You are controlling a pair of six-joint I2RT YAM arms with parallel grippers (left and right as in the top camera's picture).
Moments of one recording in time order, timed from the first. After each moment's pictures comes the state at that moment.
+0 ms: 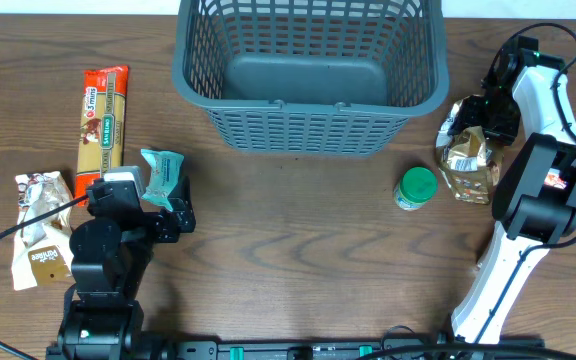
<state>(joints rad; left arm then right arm) -0.04 0.53 0.48 -0.31 0.09 -0.21 -0.26 2.34 1.92 -1.13 0.02 0.09</state>
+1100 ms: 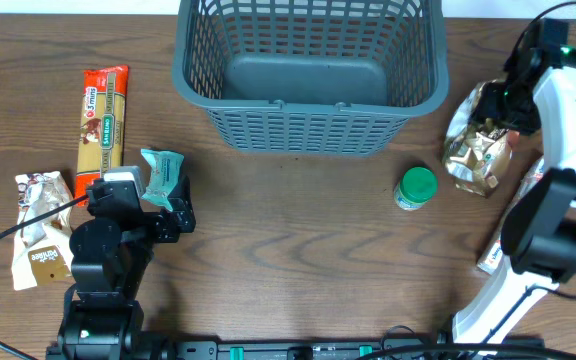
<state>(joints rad) -0.04 0.54 0.48 -0.31 0.09 -0.21 -0.26 2.04 1.84 -1.14 0.07 0.09</state>
